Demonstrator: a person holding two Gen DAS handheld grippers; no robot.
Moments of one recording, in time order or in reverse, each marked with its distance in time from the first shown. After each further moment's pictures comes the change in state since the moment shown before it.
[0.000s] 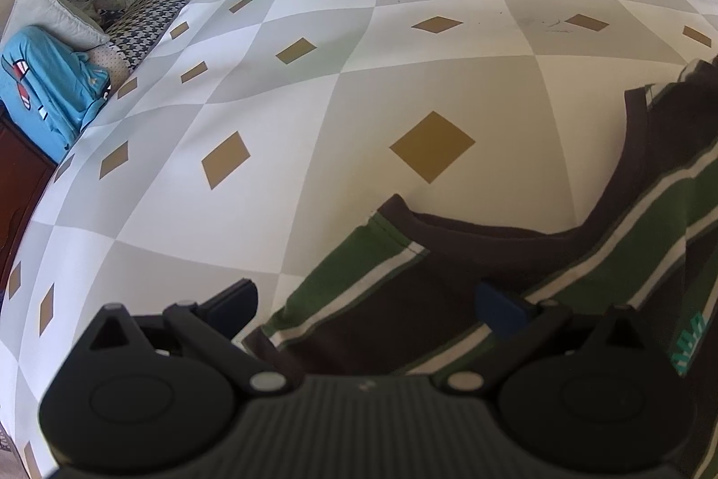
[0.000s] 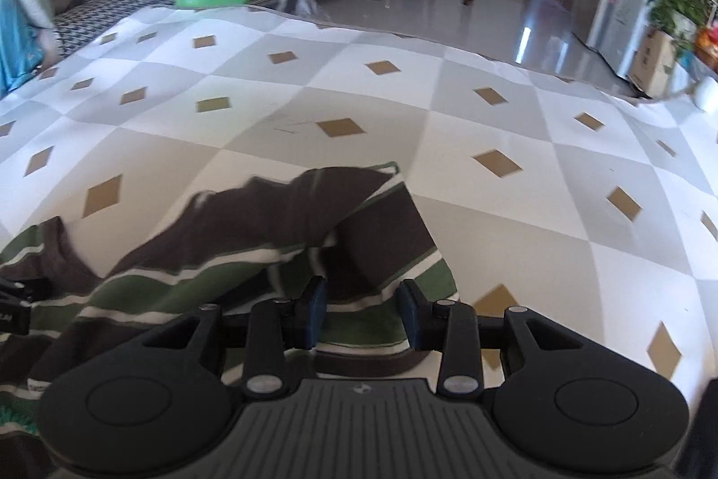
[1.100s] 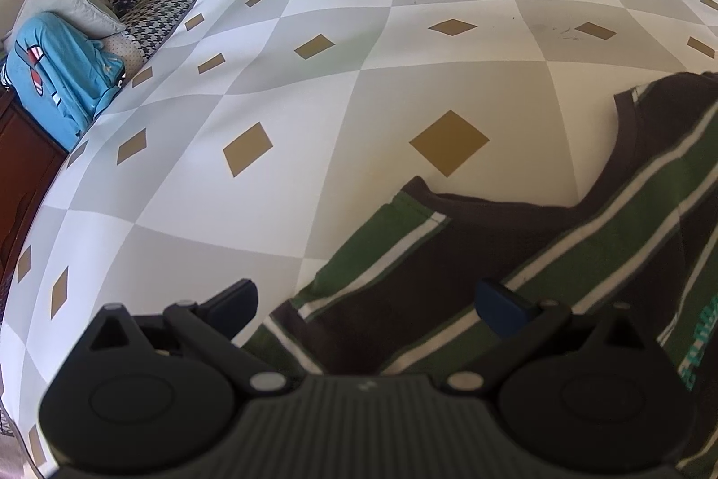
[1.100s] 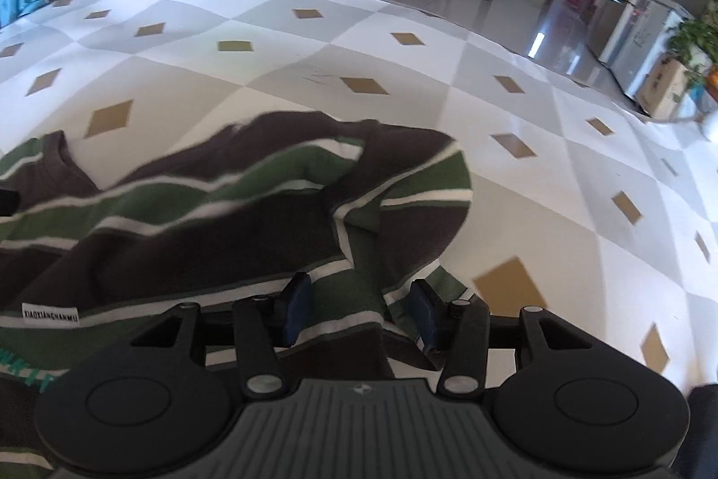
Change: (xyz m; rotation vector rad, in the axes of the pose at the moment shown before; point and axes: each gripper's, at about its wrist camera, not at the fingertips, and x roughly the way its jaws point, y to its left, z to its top) left arm -0.017 0.013 -0.006 -0.030 0.003 0.000; right arm 0.004 0.017 -0.021 -0.123 0.087 -0.103
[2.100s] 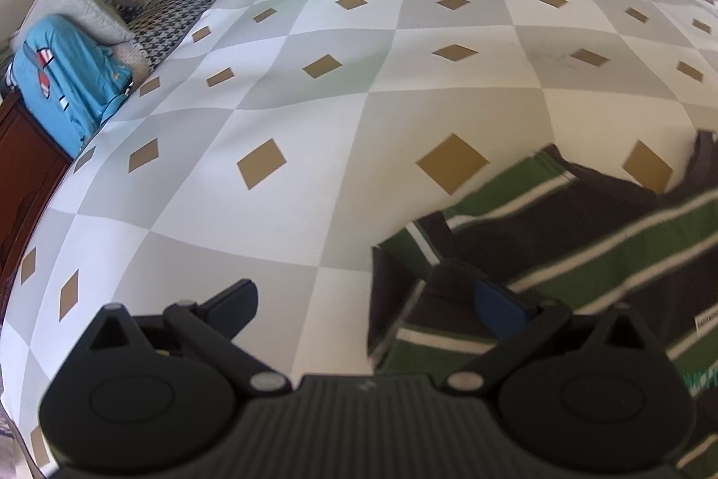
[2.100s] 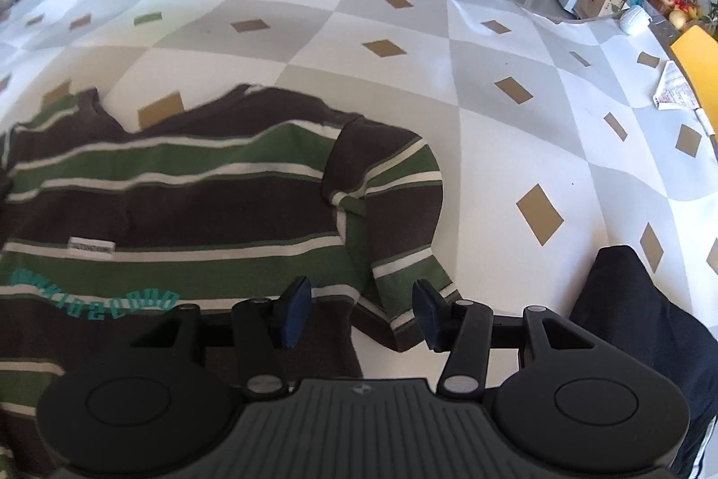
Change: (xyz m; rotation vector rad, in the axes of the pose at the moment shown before) left arm -0.023 0.009 -0.004 -0.002 -0.045 -0.030; right arm -0.072 -0.069 -0.052 0.160 0.139 -0.018
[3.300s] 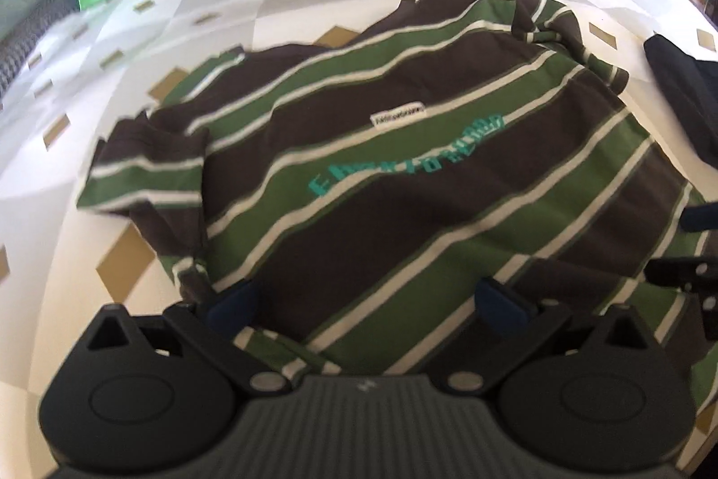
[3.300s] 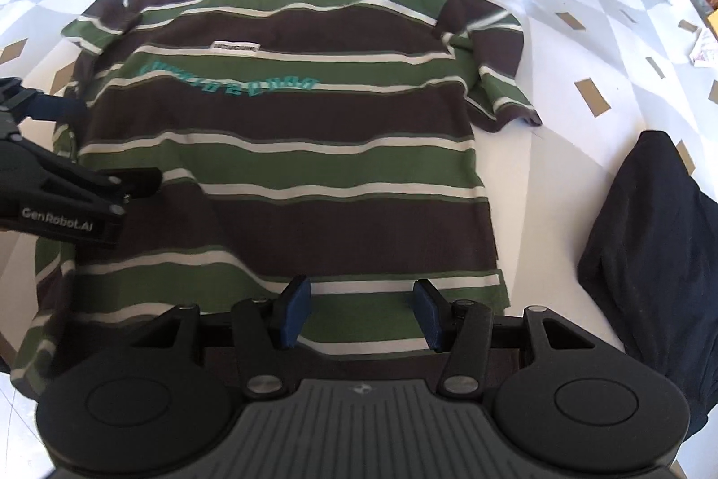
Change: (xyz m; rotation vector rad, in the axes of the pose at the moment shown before) left arm -0.057 -0.113 -0.119 0.195 -0.006 -0.389; right arm -0.043 0.050 -0.108 -0.124 0.118 0.098
